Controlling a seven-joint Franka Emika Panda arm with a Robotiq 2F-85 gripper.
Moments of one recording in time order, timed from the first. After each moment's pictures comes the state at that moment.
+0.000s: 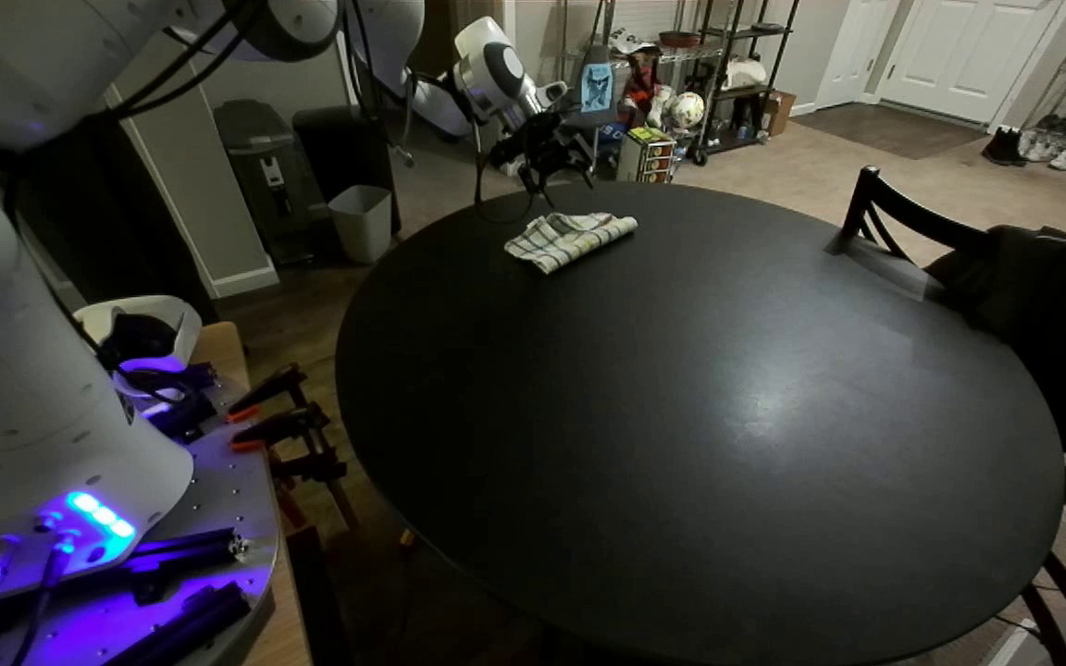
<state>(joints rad) 0.48 1.02 -0.05 -1.12 -0.67 2.30 0.16</state>
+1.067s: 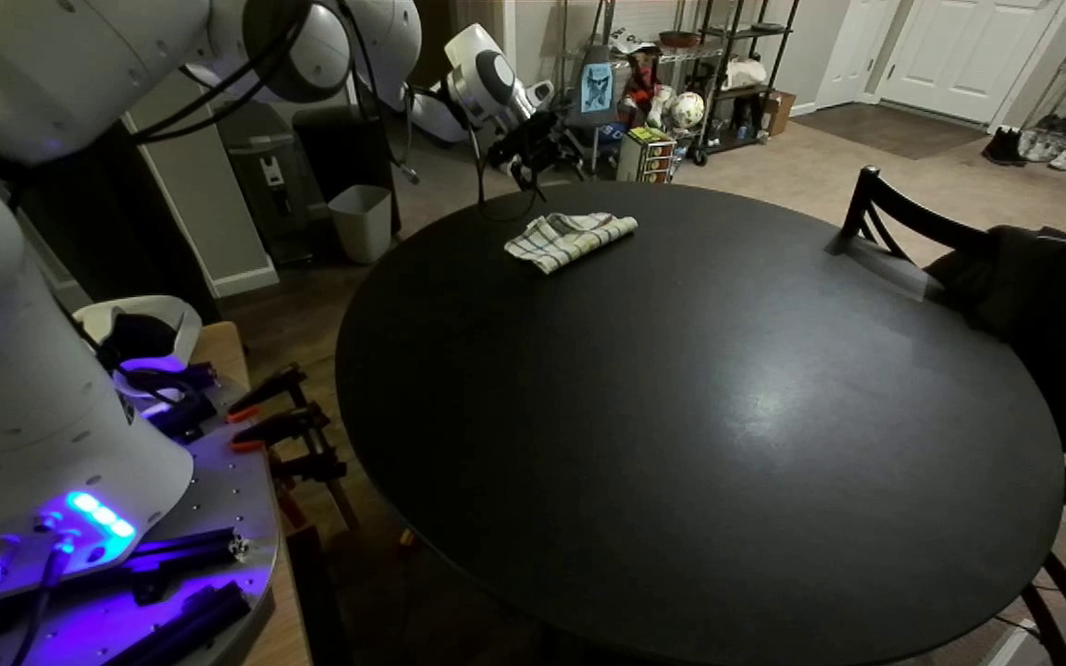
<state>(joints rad) 0.51 1.15 -0.04 -0.93 -0.67 2.32 0.04</state>
